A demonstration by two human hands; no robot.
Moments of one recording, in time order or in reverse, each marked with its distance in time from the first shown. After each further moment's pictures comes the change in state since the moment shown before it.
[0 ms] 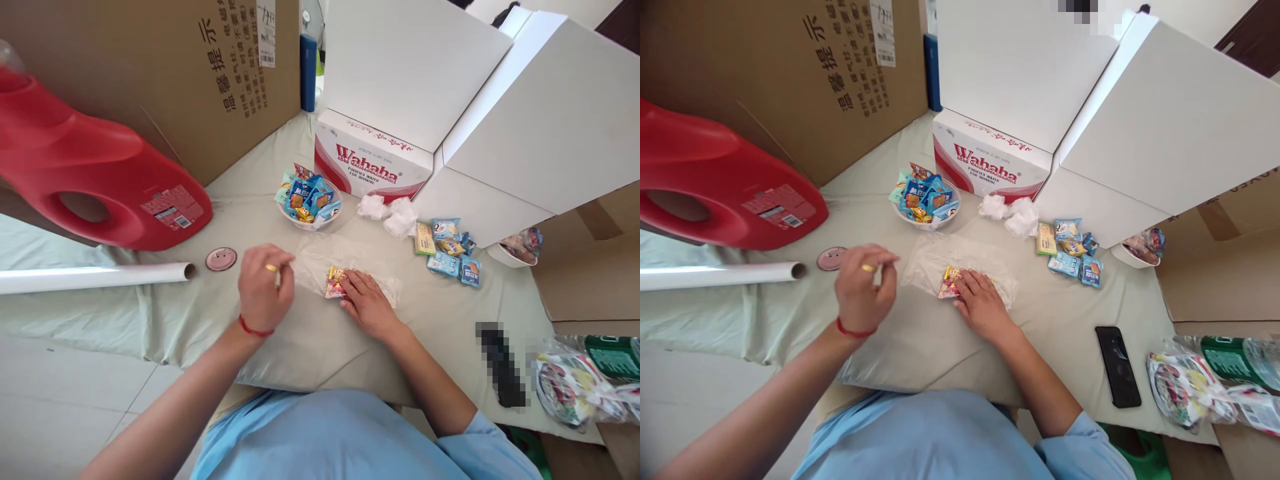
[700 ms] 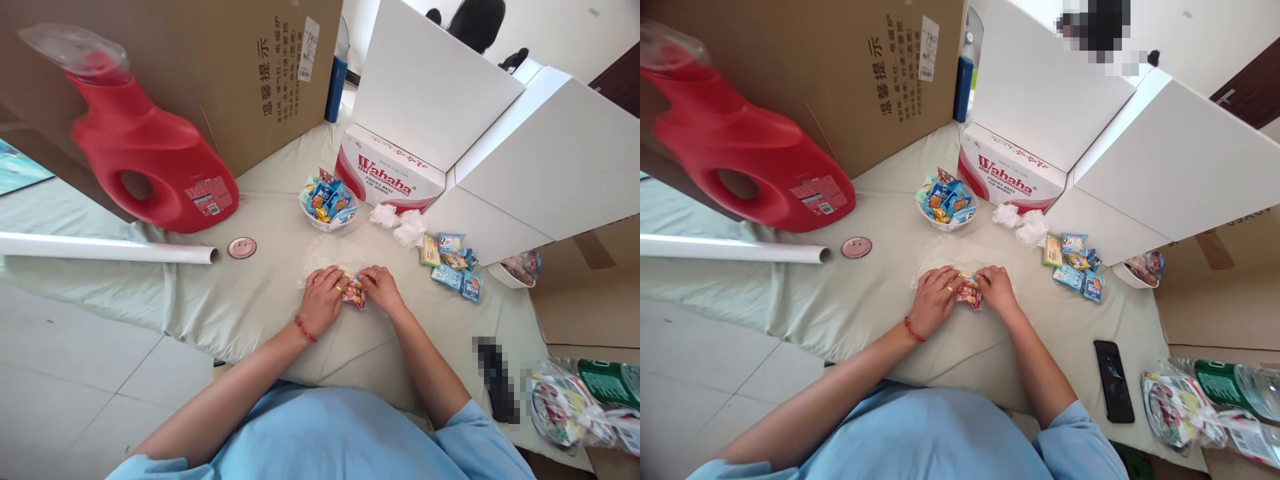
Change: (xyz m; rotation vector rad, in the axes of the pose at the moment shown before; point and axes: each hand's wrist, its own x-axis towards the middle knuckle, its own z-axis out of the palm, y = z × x) left_hand -0.063 0.031 0.058 -0.006 -0.321 0.091; right_hand 0.044 0.026 -0.012 0.264 0.075 0.311
